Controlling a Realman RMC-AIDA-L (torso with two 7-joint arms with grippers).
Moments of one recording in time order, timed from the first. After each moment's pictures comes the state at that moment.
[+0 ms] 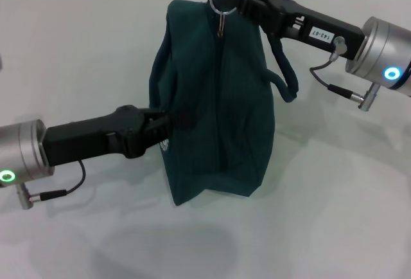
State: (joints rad) left arm -0.41 -2.08 0.83 0.58 1.69 1.75 -1.60; right arm 0.71 2.02 -1.61 -0.39 -0.67 -1.38 1.43
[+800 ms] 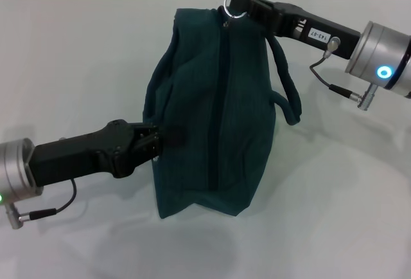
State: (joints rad) left arm -0.36 -2.08 0.83 0.58 1.68 1.81 -1.56; right arm 0.71 2.03 -1.61 -0.38 -0.66 -1.22 1.44
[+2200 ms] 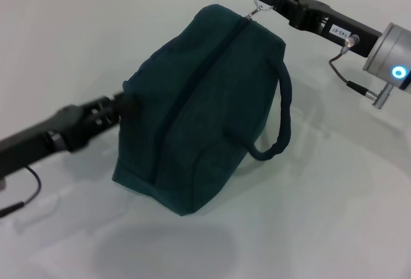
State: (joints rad) left arm -0.28 -2.08 0.69 0.56 1.63 1.80 -1.58; right arm 0.67 2.03 -1.54 -0.36 -0.66 -1.17 1.38
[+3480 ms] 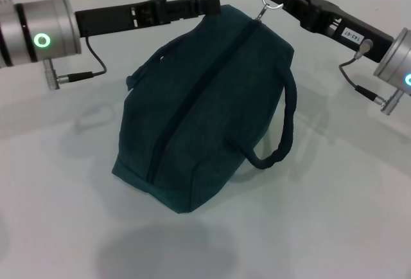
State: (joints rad) left arm -0.75 -2.06 0.55 0.57 1.95 1.53 -1.96; right arm 0.63 2.03 -1.51 -0.36 -0.65 -1.26 1.37
